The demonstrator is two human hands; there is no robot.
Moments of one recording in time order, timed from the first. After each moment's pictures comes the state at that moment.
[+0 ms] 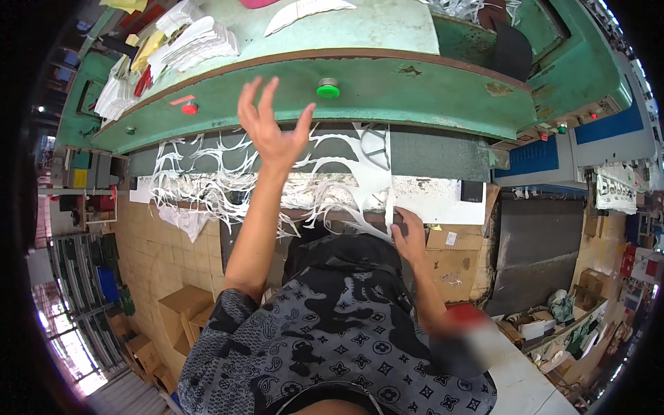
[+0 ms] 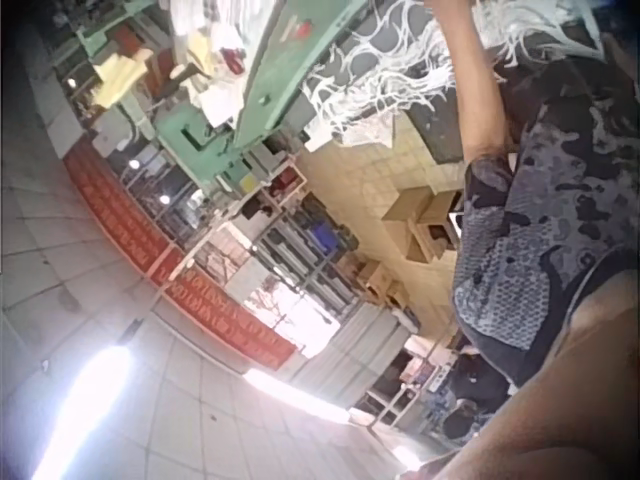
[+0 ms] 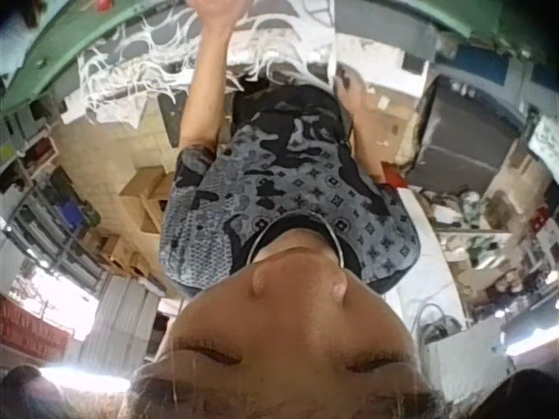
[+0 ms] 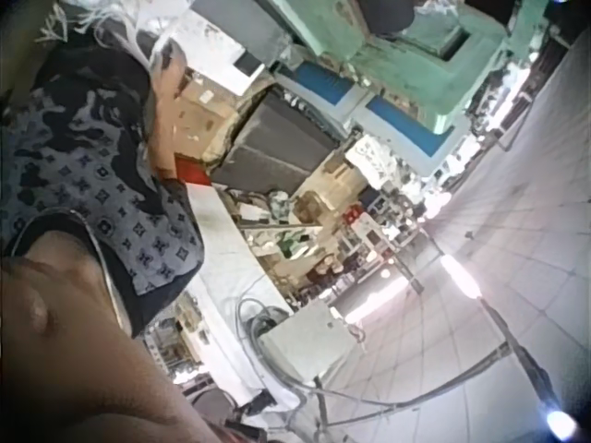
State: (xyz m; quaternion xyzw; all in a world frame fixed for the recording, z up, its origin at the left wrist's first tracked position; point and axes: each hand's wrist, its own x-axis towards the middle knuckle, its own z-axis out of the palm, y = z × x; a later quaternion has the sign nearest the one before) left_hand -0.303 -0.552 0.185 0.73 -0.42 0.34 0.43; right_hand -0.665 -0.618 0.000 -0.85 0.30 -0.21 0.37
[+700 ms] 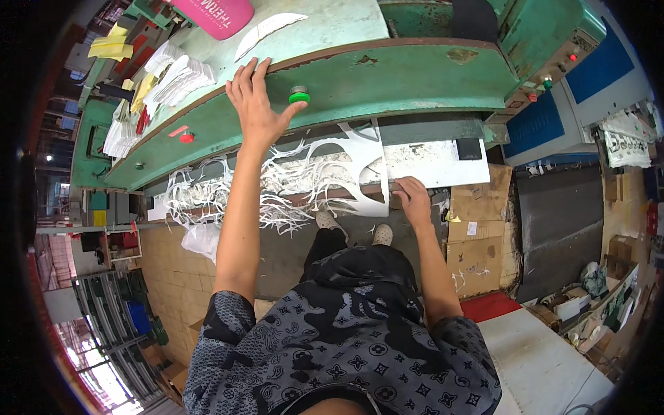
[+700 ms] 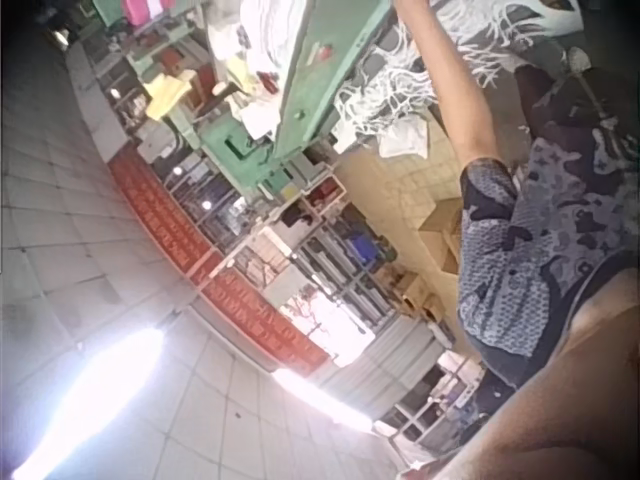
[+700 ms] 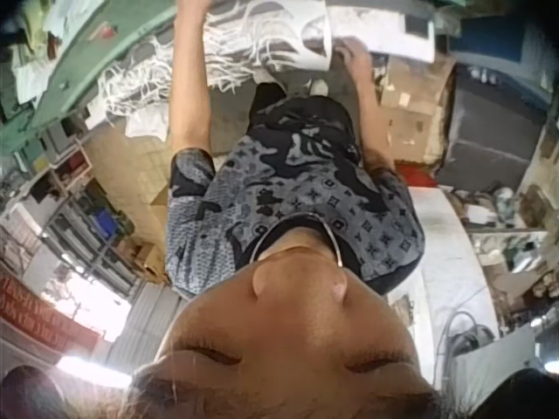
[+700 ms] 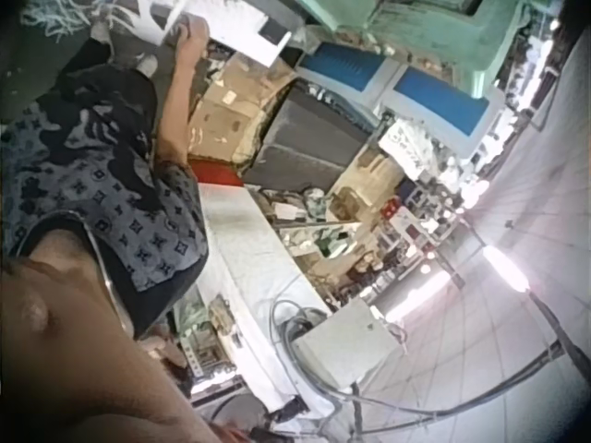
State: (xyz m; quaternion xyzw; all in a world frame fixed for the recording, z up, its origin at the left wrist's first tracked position) left_hand -0.323 -0.552 0.229 0.75 -0.54 0.28 0.28; right_hand -0.666 -0.637 -0.012 -0.84 0.29 -0.33 0.34
